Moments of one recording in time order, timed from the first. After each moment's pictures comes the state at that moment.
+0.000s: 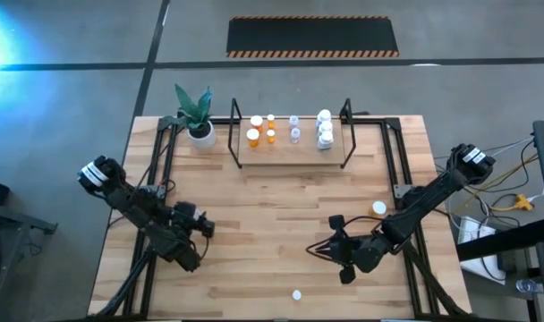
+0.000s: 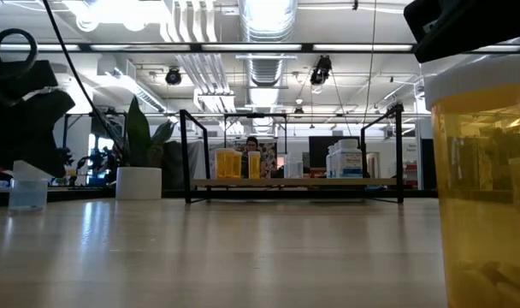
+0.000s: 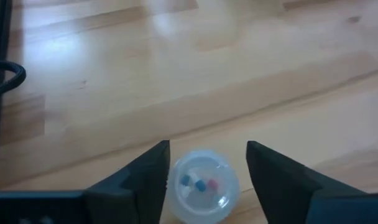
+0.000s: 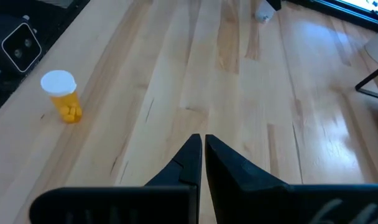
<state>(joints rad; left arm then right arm) -0.79 1.55 0.71 -1.08 -0.70 -2.21 0.68 1.43 0.78 -0.08 0.50 0.16</state>
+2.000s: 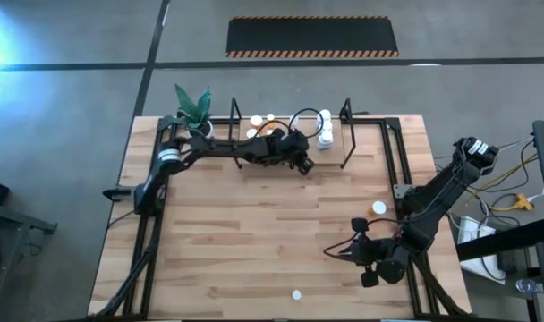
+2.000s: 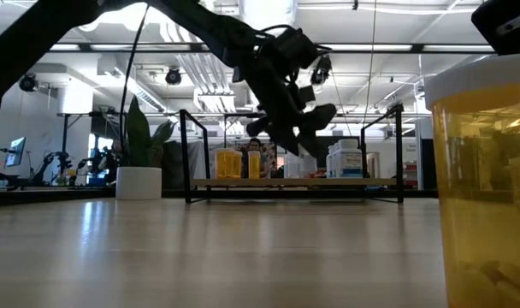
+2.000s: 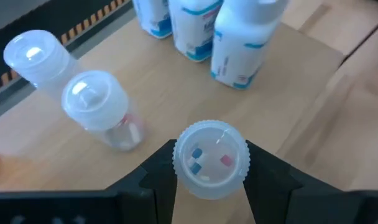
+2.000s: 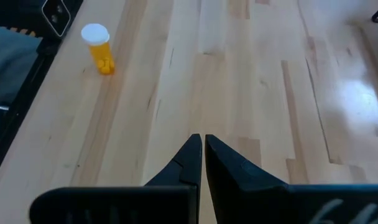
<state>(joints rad) 0.24 2.12 1.68 -0.31 -0.37 -0.33 0.86 1.31 0.78 -0.41 0.55 0.53</state>
